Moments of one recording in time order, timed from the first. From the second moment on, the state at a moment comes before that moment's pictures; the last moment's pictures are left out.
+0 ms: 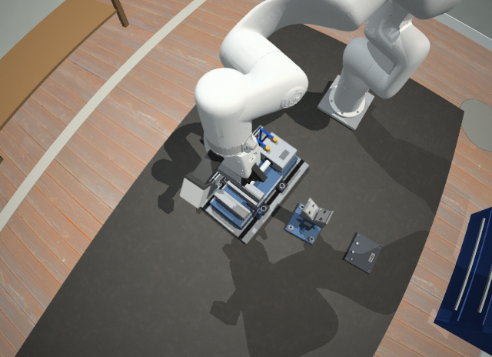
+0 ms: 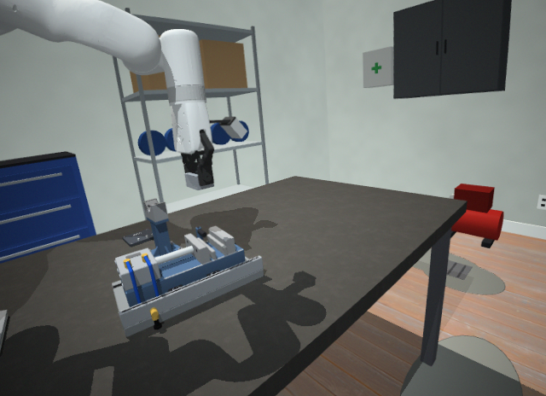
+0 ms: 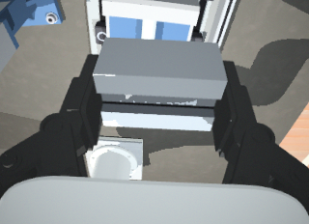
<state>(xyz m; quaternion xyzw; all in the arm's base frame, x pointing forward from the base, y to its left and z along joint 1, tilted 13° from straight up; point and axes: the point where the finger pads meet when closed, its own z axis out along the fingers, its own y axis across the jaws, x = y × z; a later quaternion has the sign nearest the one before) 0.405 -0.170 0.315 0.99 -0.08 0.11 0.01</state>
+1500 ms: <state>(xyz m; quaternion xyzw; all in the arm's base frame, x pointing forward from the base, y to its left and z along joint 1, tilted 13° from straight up) 0.405 -0.180 0.312 0.99 -0.11 0.11 0.00</state>
